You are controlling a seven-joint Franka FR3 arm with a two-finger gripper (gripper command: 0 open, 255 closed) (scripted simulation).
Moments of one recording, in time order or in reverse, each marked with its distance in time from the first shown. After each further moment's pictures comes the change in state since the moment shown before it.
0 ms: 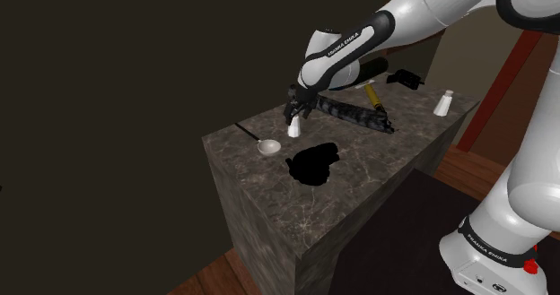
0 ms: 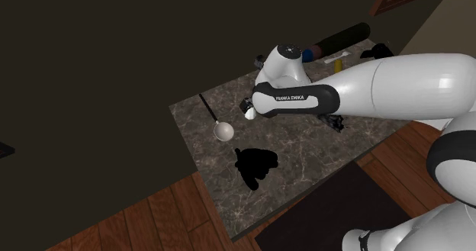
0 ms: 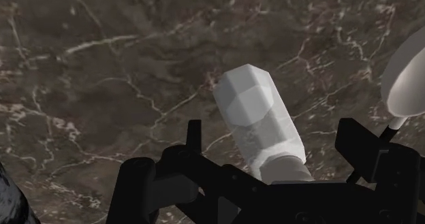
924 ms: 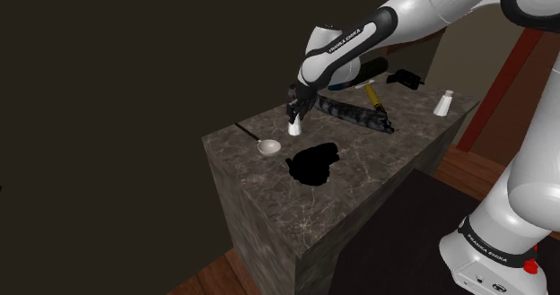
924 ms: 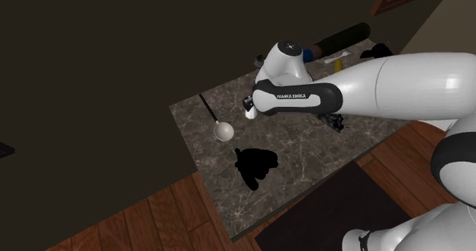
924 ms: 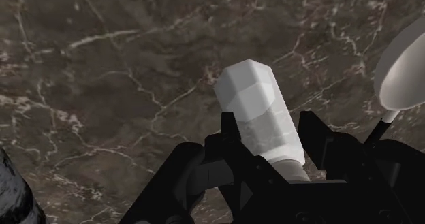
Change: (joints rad) arm 0.000 -0.015 -0.001 0.008 -0.004 -0.022 0.005
